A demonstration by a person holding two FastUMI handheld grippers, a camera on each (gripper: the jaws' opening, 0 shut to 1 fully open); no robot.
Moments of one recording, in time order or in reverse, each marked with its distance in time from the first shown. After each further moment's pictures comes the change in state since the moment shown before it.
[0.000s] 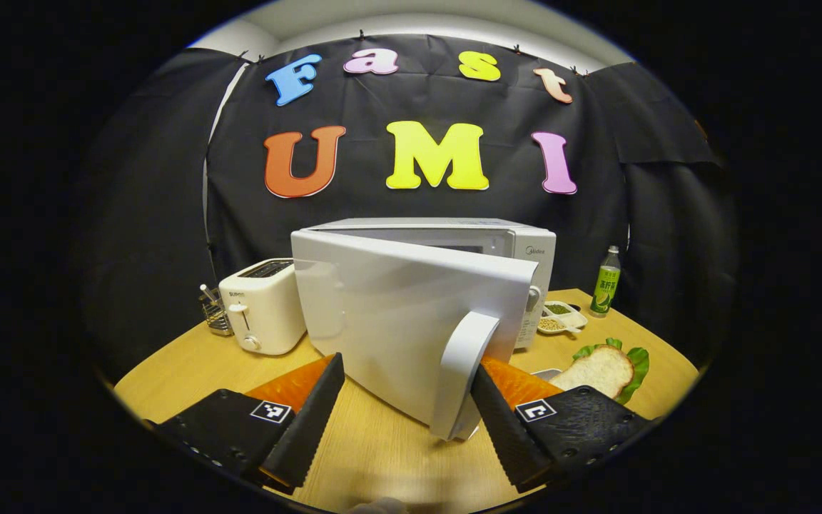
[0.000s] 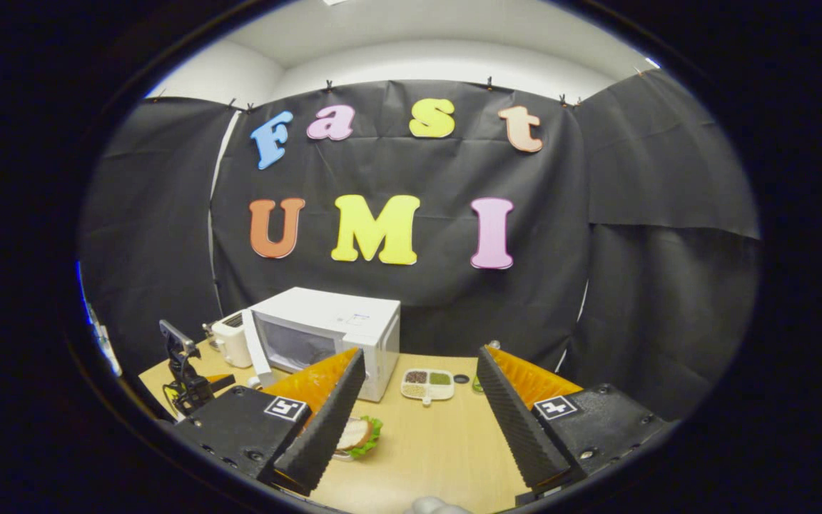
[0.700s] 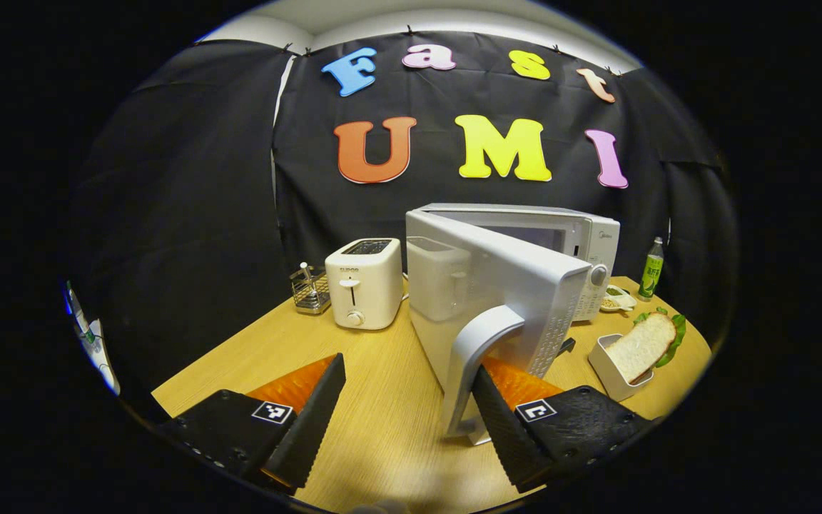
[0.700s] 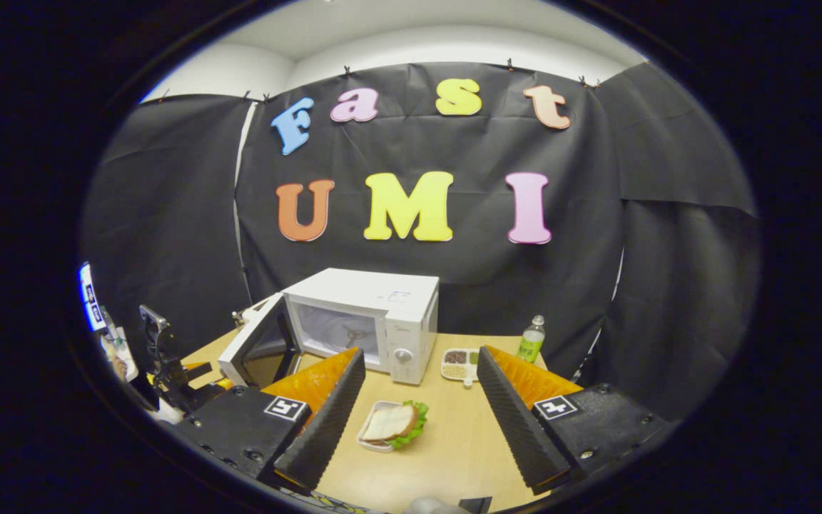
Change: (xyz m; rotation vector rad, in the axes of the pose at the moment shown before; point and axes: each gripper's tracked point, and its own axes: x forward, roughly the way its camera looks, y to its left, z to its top) left arm -0.068 0.137 -0.030 -0.053 0.068 0.172; right arm 0.012 0.068 -0.039 0.027 0.088 0.118
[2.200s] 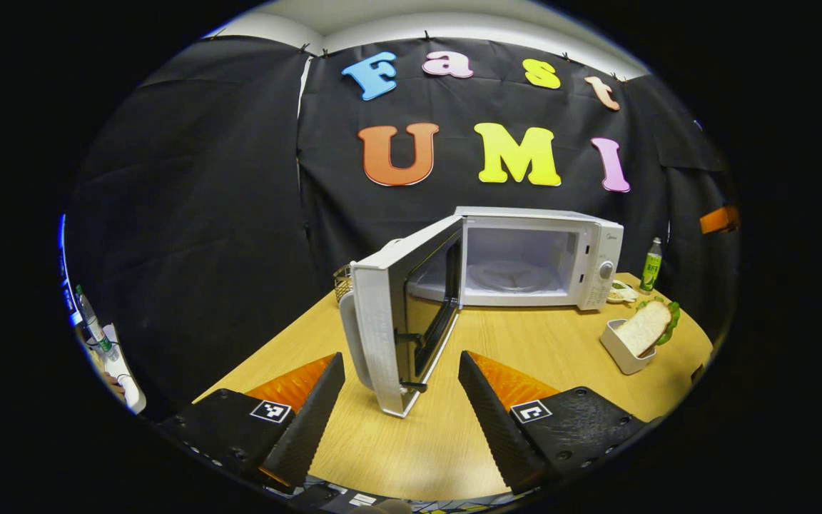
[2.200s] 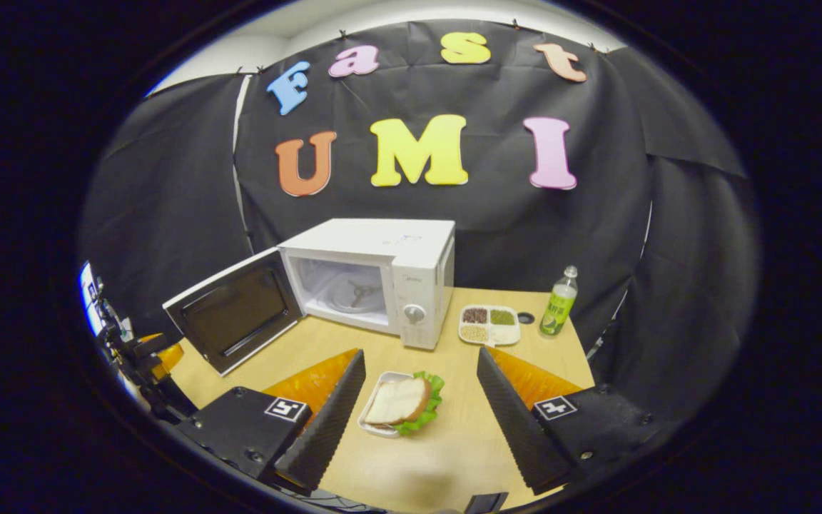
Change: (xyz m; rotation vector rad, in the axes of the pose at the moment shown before) left arm -0.059 0.058 0.009 0.036 -0.026 0.012; right arm 0.075 -0.013 -0.094 0.037 0.250 0.055
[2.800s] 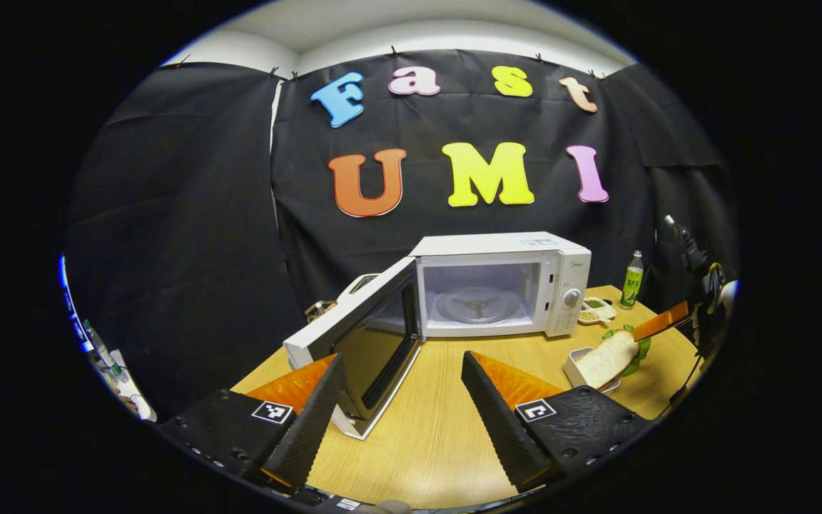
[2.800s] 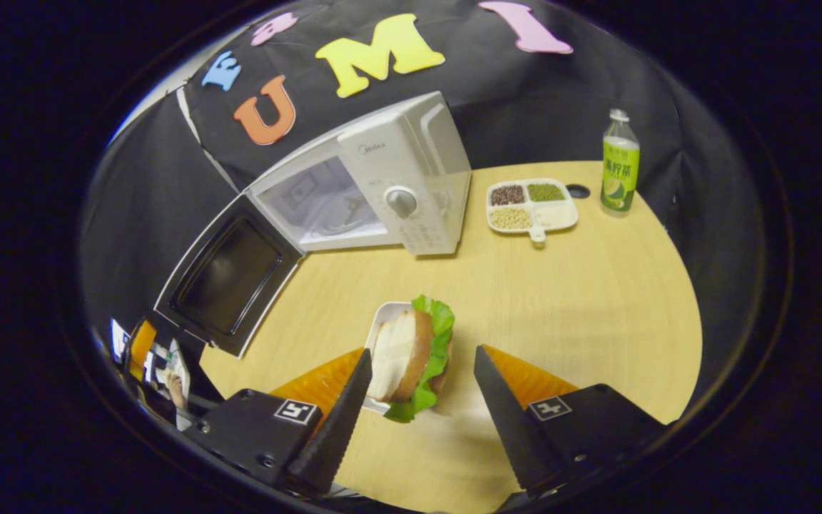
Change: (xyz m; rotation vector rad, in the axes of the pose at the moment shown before) left arm -0.017 -0.084 0.067 0.081 -0.051 -0.004; right arm 0.115 -0.005 -0.104 0.296 0.375 0.235
